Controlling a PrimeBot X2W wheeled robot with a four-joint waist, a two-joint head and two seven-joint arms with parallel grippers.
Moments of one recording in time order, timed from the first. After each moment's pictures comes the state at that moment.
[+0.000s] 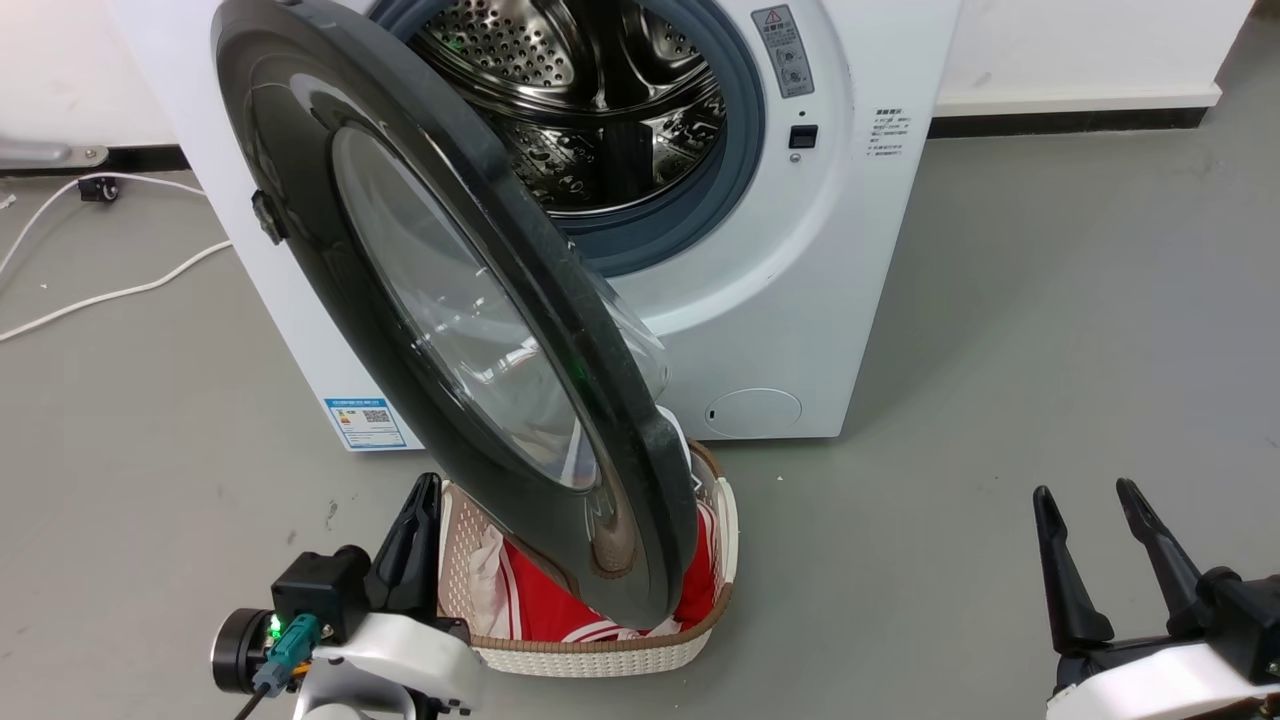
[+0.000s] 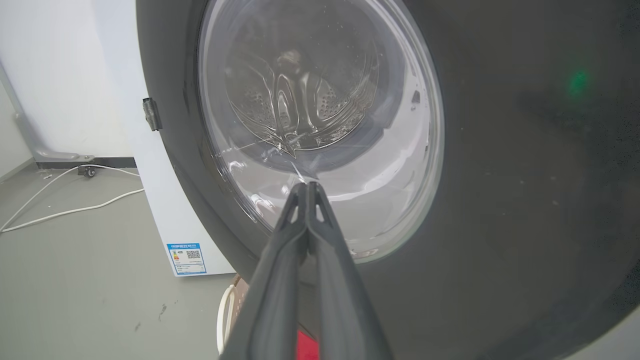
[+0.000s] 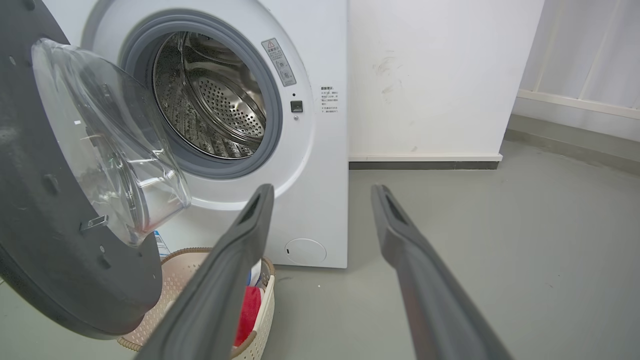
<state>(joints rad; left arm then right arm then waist) -0.09 0.09 -0.10 0.25 -0.20 -0.07 -0.26 0.12 -0.10 -0.05 -0.12 0.15 0.13 -0.07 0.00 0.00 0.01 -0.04</state>
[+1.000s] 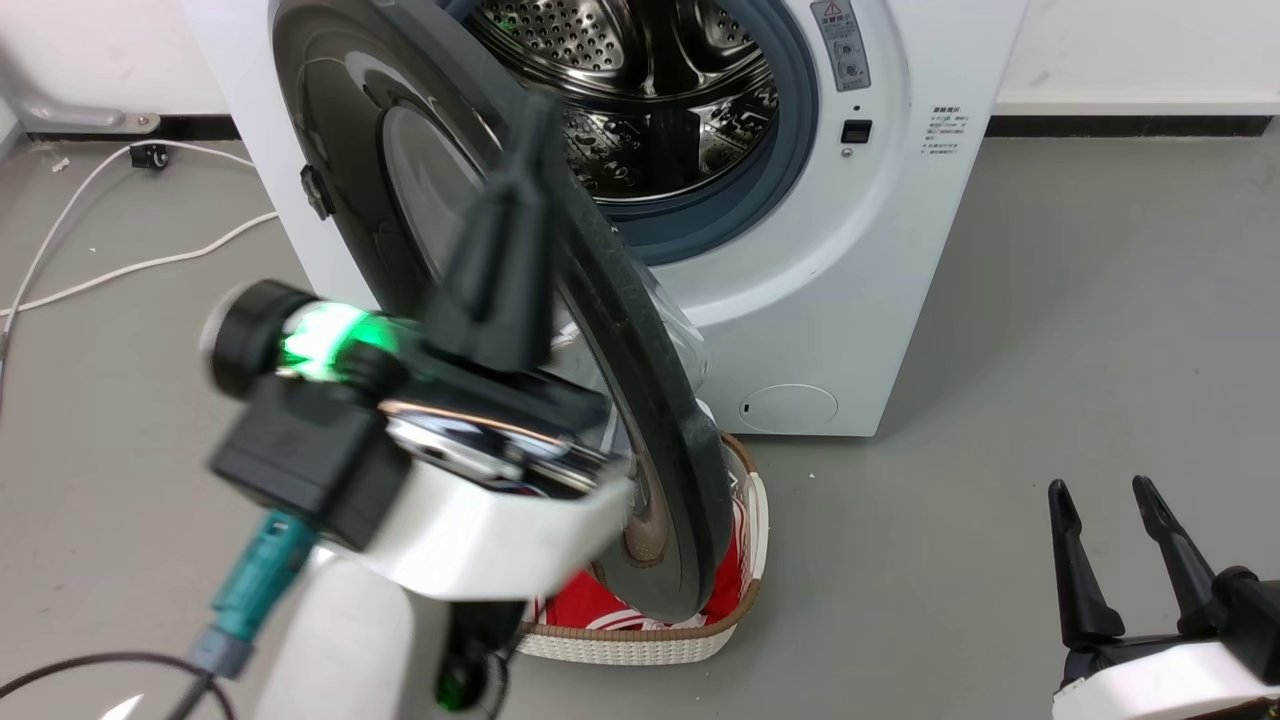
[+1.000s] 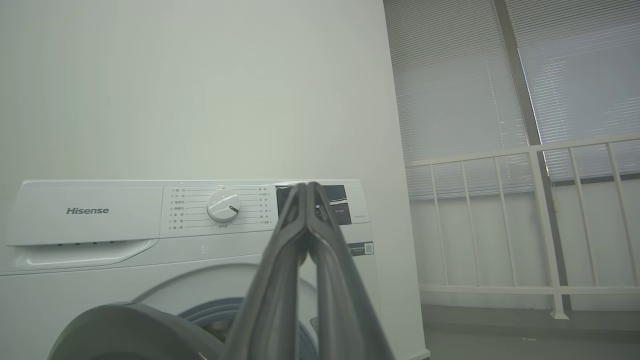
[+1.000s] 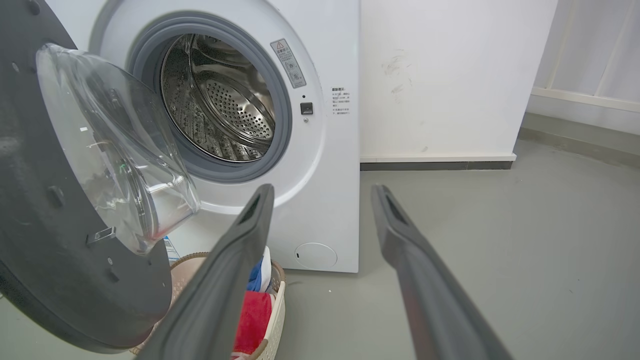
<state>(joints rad) -0.40 0.06 -0.32 -0.38 -0.19 0.00 -0.10 0.12 -0.06 -0.08 -0.13 0.14 0.13 -0.07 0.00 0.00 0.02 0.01</state>
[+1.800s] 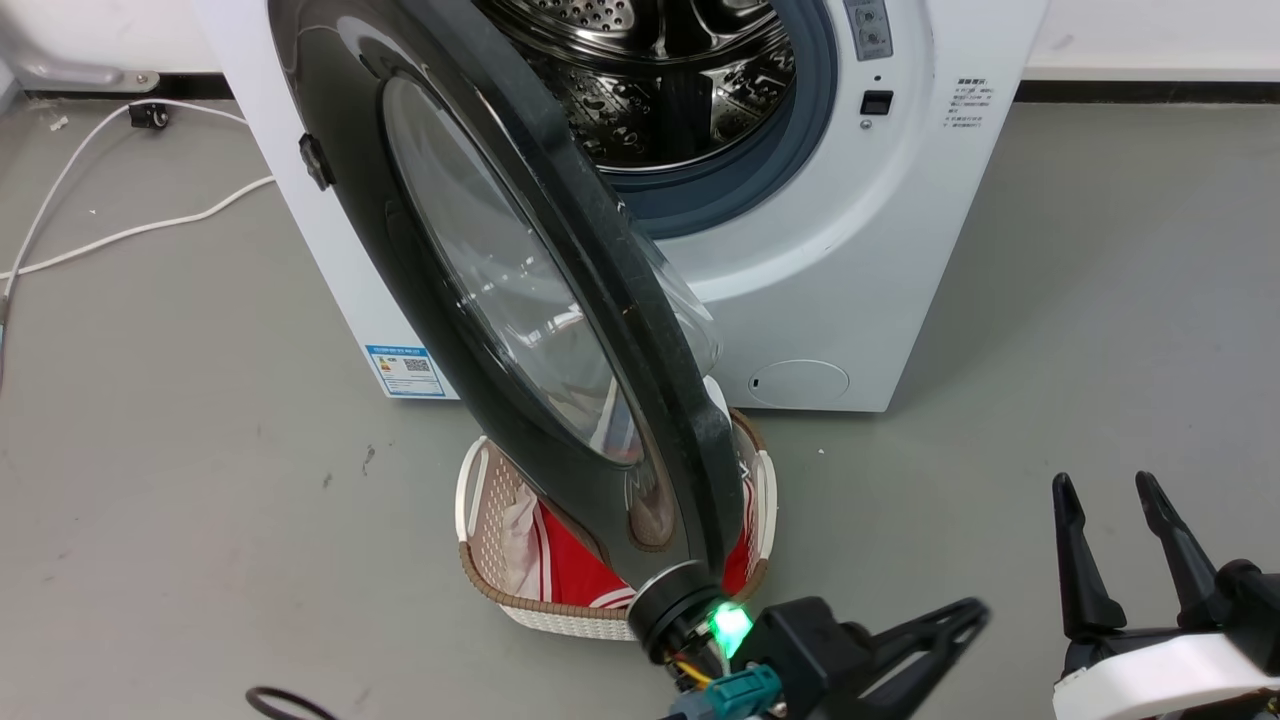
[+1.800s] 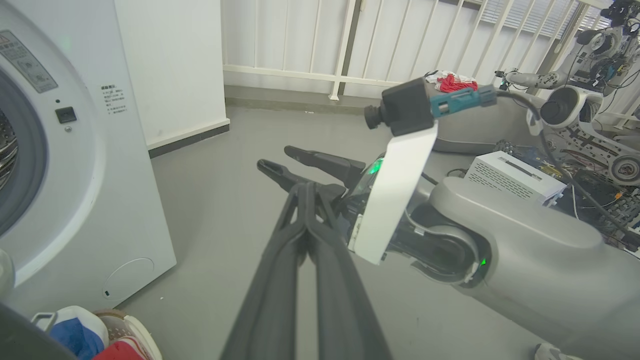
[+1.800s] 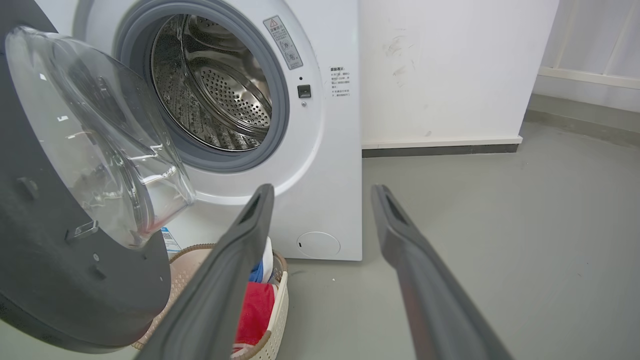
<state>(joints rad) -0.24 0.11 -0.88 -0.24 -0.40 -0.06 0.21 0.10 -0.05 -0.10 -0.10 0.15 0.13 -0.07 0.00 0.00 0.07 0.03</state>
